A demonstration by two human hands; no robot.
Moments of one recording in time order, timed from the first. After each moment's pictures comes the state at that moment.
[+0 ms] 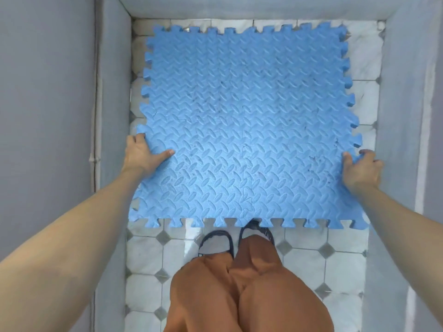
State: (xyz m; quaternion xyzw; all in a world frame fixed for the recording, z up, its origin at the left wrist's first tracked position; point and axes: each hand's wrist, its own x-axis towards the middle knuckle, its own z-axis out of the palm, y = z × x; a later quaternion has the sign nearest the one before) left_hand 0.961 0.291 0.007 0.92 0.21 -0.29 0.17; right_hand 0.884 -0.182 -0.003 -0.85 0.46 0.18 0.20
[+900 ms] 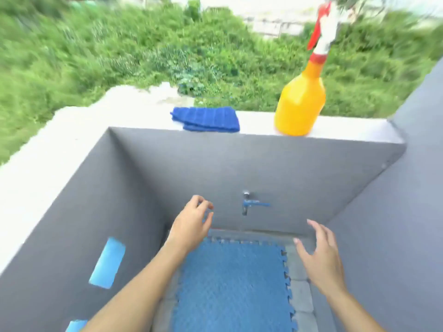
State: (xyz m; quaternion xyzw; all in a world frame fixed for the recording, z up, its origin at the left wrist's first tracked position) left_hand 1.168 0.177 0.542 0.95 -0.15 0.05 0.27; right_hand 1.076 -0.118 0.527 -0.91 0.19 -0.09 0.35
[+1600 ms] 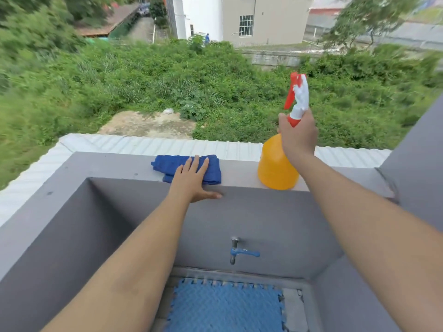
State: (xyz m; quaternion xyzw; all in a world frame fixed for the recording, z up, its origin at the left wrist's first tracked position) left_hand 1.392 0.118 0.635 0.99 -0.11 -0.05 0.02; right_hand 1.381 -0.129 0.748 -0.81 0.13 -0.30 0.49
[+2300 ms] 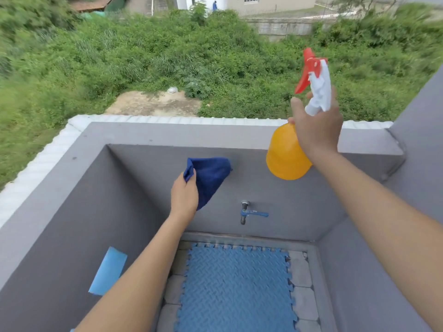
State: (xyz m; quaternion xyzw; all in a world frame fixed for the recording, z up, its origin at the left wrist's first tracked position) left_hand 1.234 0.133 0.631 0.78 0.16 0.04 0.61; right_hand 1.291 -0.115 0.730 -0.81 0.12 -0.33 0.48
